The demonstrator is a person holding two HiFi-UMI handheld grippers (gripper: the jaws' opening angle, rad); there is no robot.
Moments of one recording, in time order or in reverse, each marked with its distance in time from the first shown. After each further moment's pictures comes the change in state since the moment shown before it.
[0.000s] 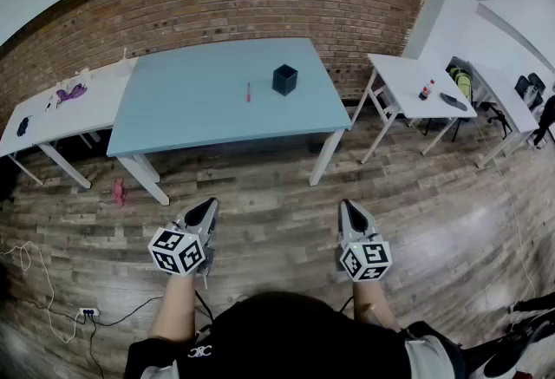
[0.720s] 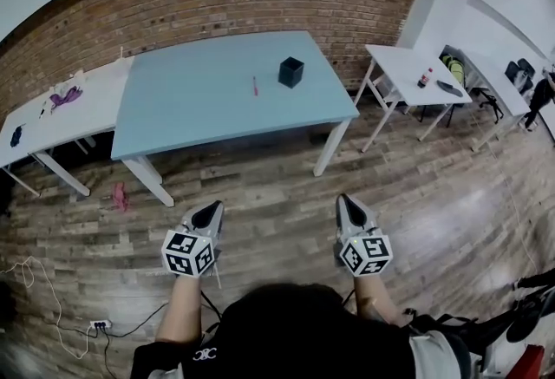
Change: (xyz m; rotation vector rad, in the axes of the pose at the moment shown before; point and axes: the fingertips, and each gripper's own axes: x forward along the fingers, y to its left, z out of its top) left arm -0.038 0.064 -0.025 0.128 0.102 -0.009; right arm 0.016 0.088 -0.015 0.021 0.007 -0.039
